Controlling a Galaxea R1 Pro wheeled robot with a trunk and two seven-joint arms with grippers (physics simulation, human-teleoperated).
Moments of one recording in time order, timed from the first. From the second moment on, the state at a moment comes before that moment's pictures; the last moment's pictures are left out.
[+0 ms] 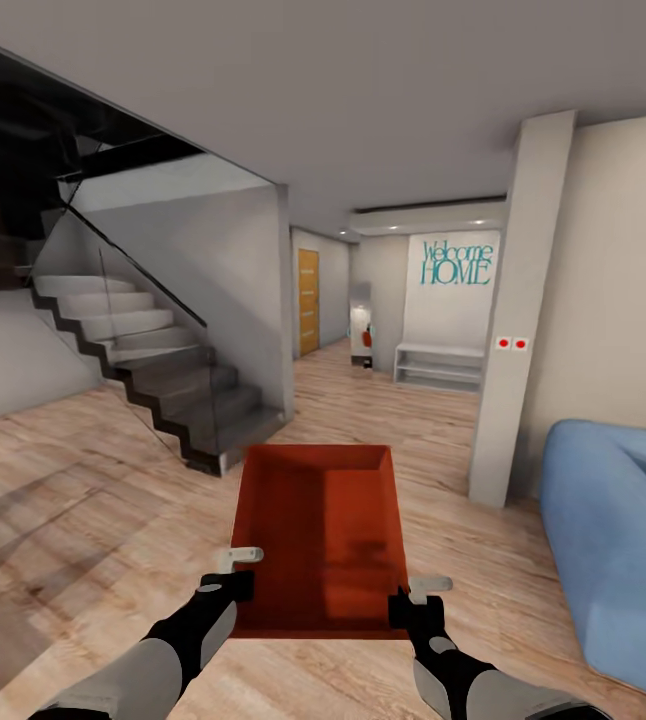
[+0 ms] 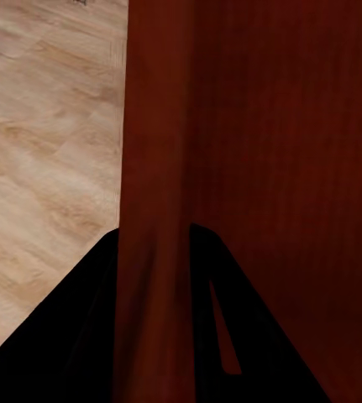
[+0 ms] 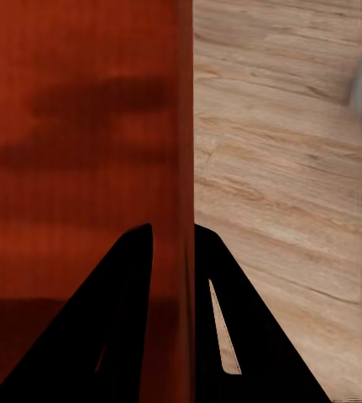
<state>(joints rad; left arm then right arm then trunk) -0.68 -0.11 -0.03 -0.25 0.06 0.08 0.19 -0.67 0.12 0.17 0.00 -0.12 -0.38 -0.14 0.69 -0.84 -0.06</state>
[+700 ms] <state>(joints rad) -0.68 -0.11 -0.03 -0.25 0.06 0.08 0.19 -0.67 0.12 0.17 0.00 -0.13 -0.38 -0.14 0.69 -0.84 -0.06</state>
